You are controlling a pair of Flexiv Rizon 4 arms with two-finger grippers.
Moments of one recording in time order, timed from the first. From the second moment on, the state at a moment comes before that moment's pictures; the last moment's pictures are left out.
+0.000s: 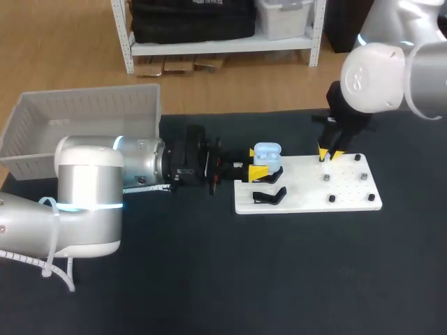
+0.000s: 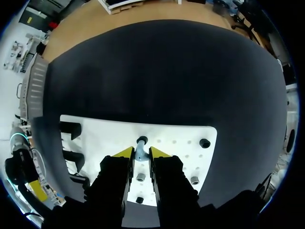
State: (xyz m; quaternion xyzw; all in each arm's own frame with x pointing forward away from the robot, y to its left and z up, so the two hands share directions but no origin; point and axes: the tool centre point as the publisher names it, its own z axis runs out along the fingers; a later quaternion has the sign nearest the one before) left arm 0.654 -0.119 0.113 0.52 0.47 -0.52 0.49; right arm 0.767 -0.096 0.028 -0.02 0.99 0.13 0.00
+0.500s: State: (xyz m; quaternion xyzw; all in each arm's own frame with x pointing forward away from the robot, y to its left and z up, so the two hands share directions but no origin) left arm 0.654 -0.119 0.113 0.52 0.47 -0.52 0.49; right arm 0.766 -0.096 0.045 -0.01 0.99 0.11 0.00
